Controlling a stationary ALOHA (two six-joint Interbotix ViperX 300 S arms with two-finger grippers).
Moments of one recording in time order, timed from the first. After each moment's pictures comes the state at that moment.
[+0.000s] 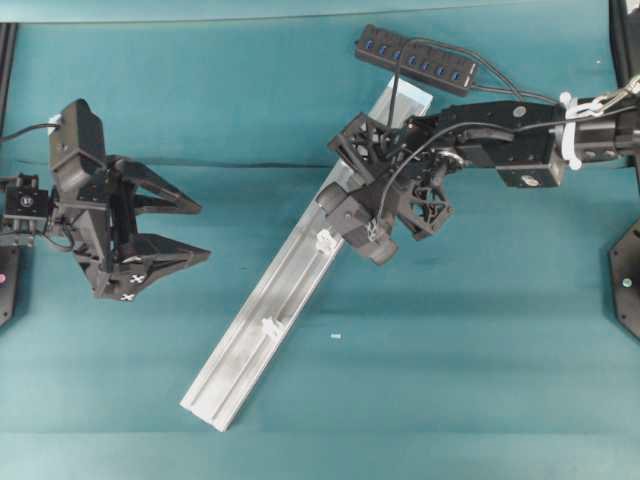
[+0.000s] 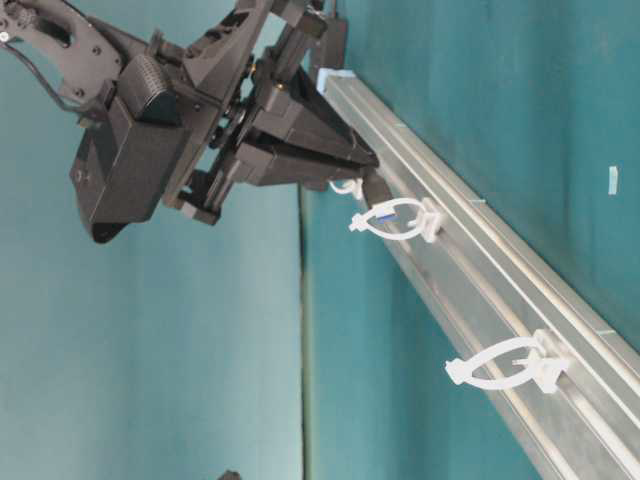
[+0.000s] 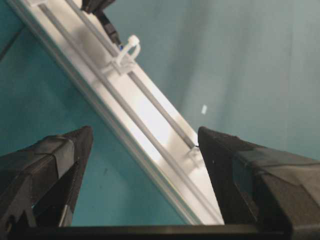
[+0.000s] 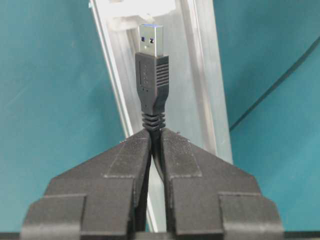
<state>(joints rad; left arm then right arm) 0.07 -0.51 1.07 0.02 -0.18 -0.40 -0.25 0.16 0.46 0.10 0.55 -1.17</state>
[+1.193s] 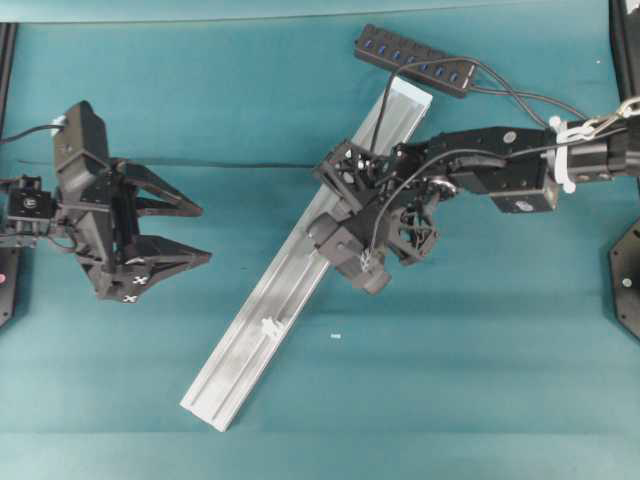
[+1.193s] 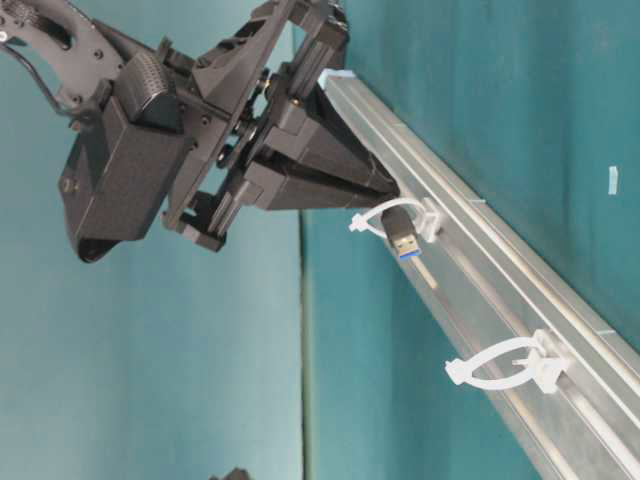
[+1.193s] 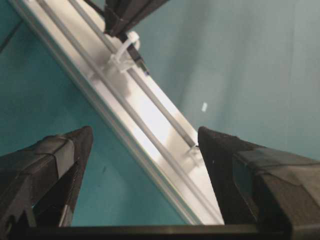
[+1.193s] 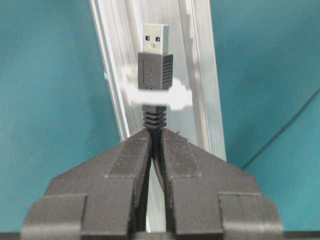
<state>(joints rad) 0.07 -0.47 1.06 0.02 -0.18 -0.41 -0.17 0.17 0.44 0.15 0.48 -1.17</state>
